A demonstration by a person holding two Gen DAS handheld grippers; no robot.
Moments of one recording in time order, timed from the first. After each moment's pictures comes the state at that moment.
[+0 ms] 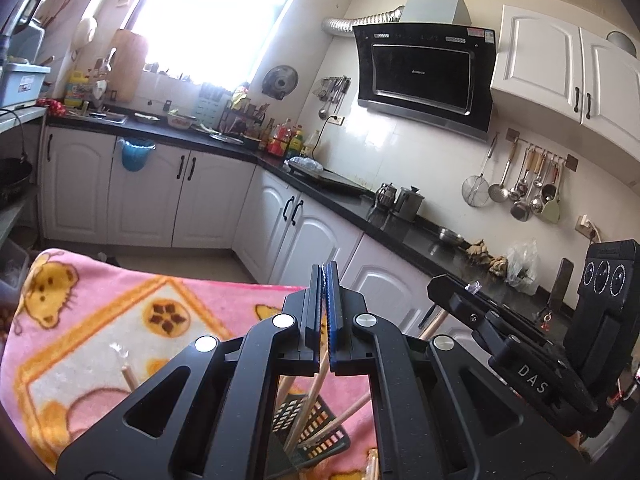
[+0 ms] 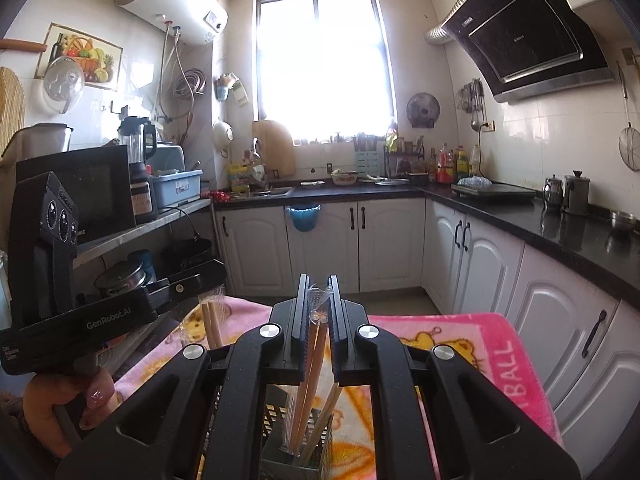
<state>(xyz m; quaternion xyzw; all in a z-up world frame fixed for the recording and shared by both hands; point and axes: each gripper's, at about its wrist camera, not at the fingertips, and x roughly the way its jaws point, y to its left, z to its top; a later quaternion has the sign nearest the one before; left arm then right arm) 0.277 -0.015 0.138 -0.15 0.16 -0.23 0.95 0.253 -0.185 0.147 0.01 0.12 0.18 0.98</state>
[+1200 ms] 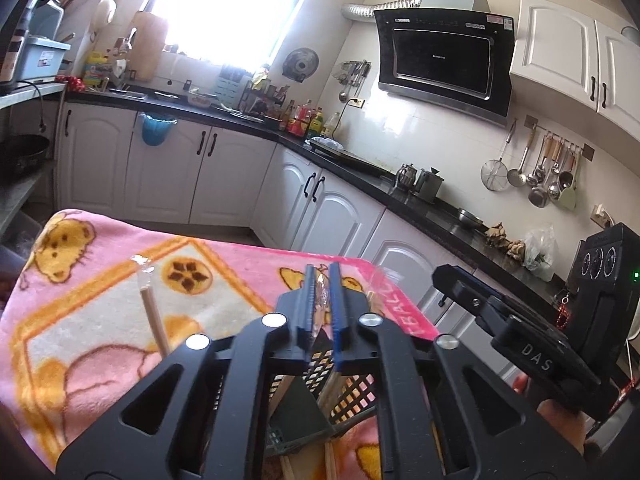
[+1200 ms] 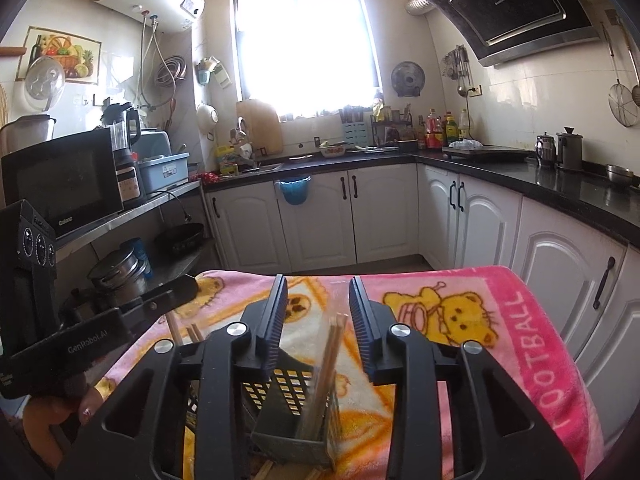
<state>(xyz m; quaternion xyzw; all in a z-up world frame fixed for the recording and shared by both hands) 0.265 -0.002 0.082 -0.15 0.19 -0.20 0.95 0.257 -0.189 0.096 0.04 0.17 0.16 0.97</state>
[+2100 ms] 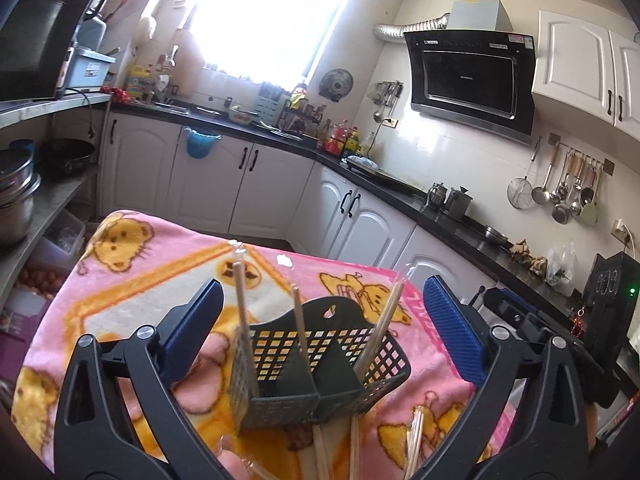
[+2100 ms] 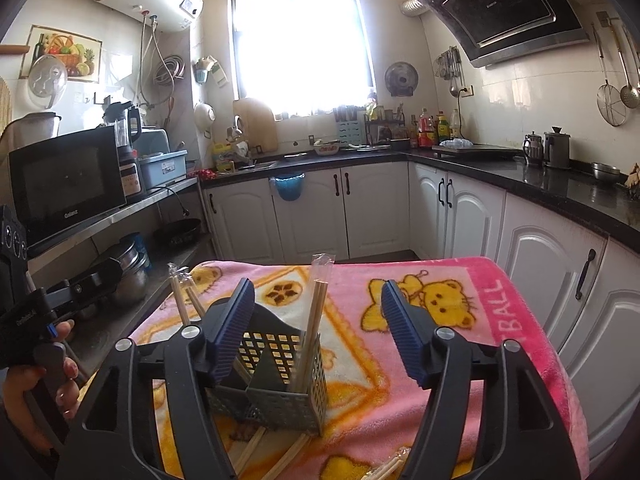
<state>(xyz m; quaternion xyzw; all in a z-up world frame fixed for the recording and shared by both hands) 0.203 0.035 0.087 -0.16 0.17 -0.13 0.96 0.214 -0.210 0.098 0.04 0.17 0.16 0.97</state>
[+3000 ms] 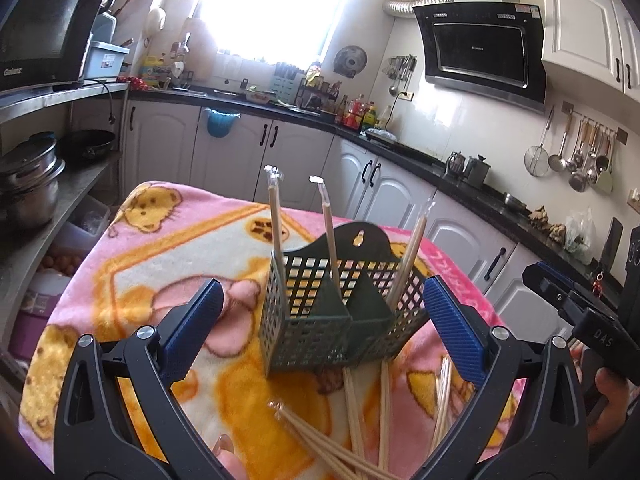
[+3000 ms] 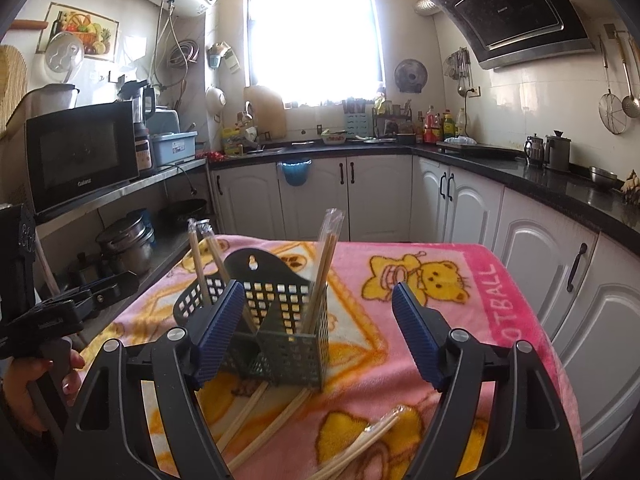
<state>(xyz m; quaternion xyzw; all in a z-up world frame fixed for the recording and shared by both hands) 0.165 0.036 0.049 -0.13 0.21 -0.10 0.96 0.167 -0.206 0.071 0.01 0.18 0.16 0.97</state>
